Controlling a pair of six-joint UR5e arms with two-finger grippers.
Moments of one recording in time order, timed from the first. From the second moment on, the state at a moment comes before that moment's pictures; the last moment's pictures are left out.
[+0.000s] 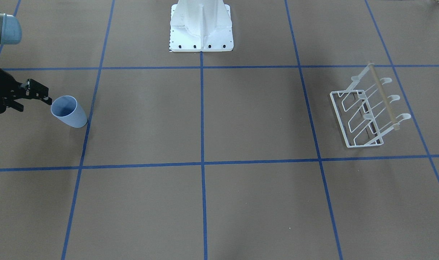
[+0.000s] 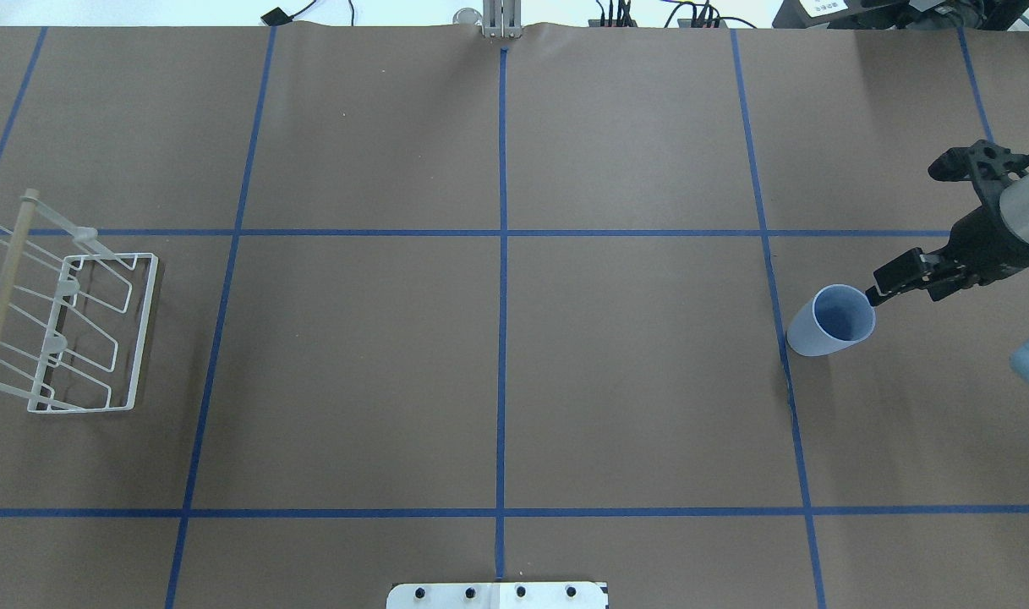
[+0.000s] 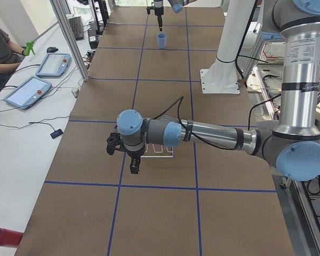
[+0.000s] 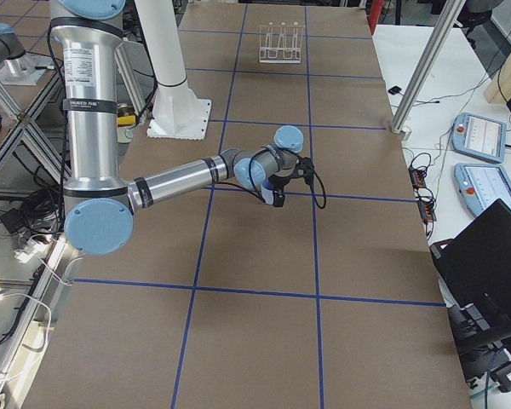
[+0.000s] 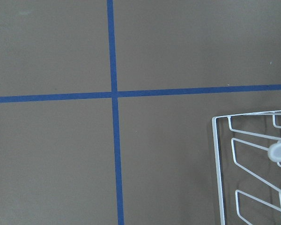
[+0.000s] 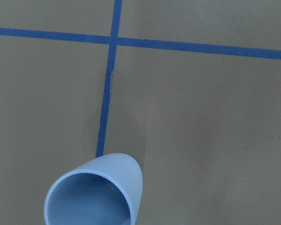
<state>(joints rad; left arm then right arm) -1.52 -1.55 -1.73 -1.54 -2.42 -0.06 1.01 -1.57 1.84 -1.32 2.36 0.61</state>
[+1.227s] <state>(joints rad) -1.52 -1.54 -1.74 -1.54 -2.42 -0.06 0.94 -1.53 1.80 -1.30 2.34 0.62</state>
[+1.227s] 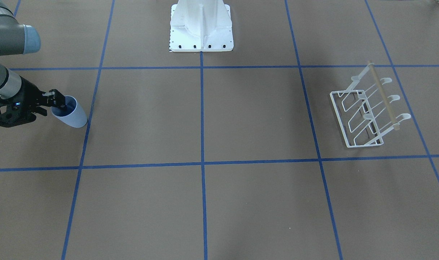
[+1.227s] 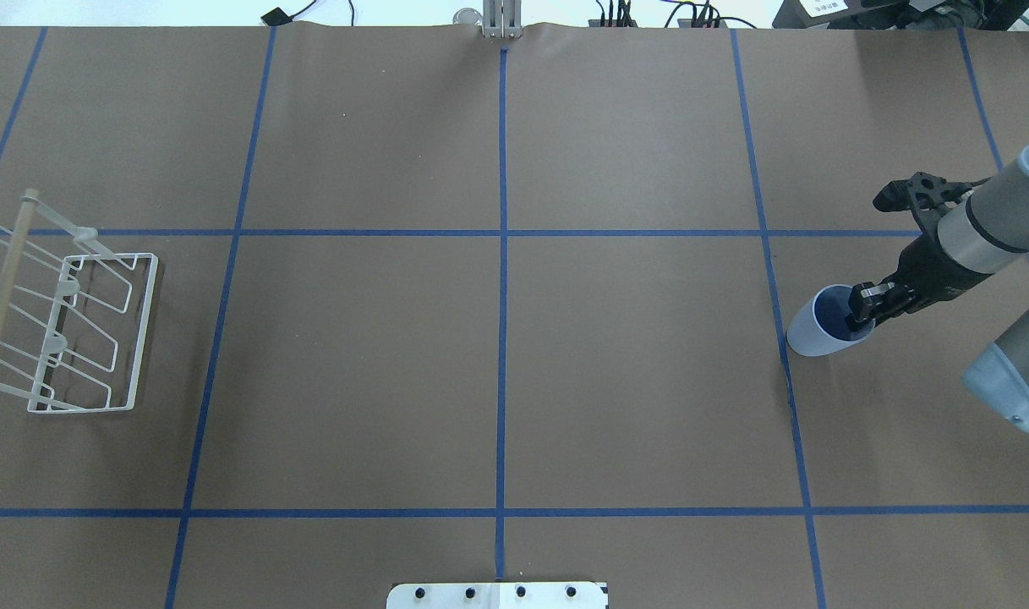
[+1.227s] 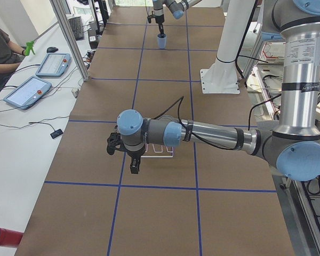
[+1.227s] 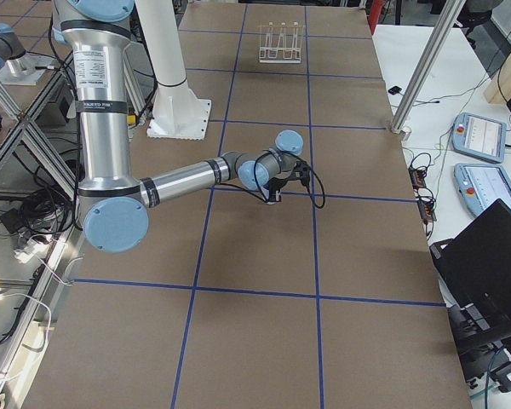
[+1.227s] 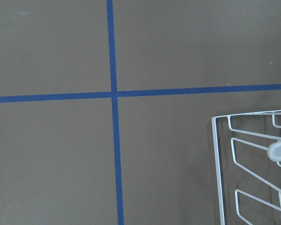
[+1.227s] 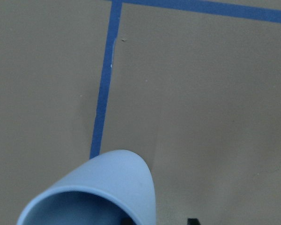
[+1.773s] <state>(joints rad) -1.52 -1.55 -1.74 -1.55 -2.43 -0.06 0.99 -1.53 1.90 -1.30 2.37 0.63</state>
